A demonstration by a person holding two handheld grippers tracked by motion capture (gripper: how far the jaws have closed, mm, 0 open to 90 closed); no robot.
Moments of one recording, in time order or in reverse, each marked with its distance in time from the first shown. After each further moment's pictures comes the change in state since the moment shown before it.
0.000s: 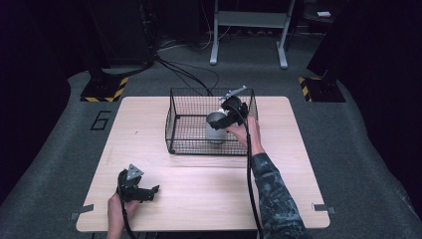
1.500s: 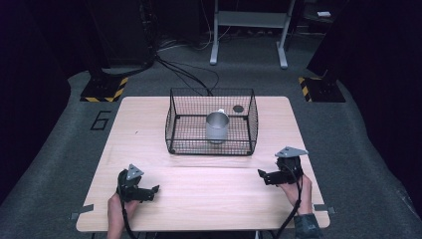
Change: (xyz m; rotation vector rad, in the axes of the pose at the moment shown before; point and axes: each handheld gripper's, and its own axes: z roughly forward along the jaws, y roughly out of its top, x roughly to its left) left arm 0.000 0.000 0.000 0.007 0.001 0.006; right arm -0.009 -0.212 -0.092 -0.070 -0.140 0.093
